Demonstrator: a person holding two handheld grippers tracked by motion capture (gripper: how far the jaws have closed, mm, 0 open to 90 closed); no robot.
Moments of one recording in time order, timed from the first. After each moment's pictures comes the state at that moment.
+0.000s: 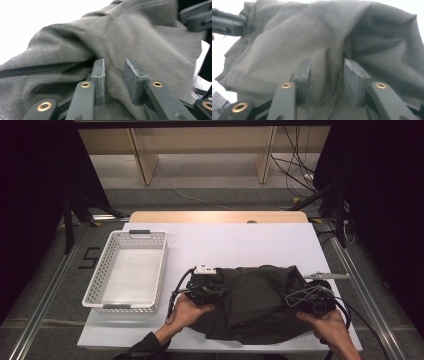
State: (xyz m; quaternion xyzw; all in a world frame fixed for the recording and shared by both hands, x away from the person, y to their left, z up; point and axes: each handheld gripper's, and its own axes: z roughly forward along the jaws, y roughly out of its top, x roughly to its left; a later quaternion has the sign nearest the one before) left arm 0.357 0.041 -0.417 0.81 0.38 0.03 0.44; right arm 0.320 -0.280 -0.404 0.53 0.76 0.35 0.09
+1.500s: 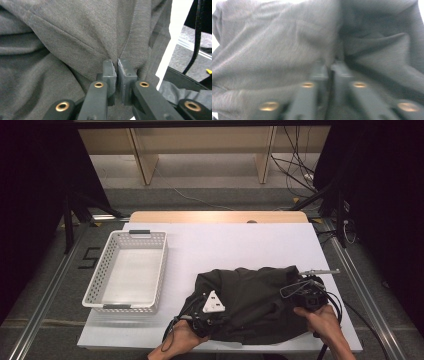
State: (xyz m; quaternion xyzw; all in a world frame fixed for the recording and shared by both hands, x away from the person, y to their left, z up) left arm 0.302 0.035 -0.443 0.87 0.28 0.06 0.40; right arm 0.346 -0.282 -0.422 0.57 0.75 0.34 0.08
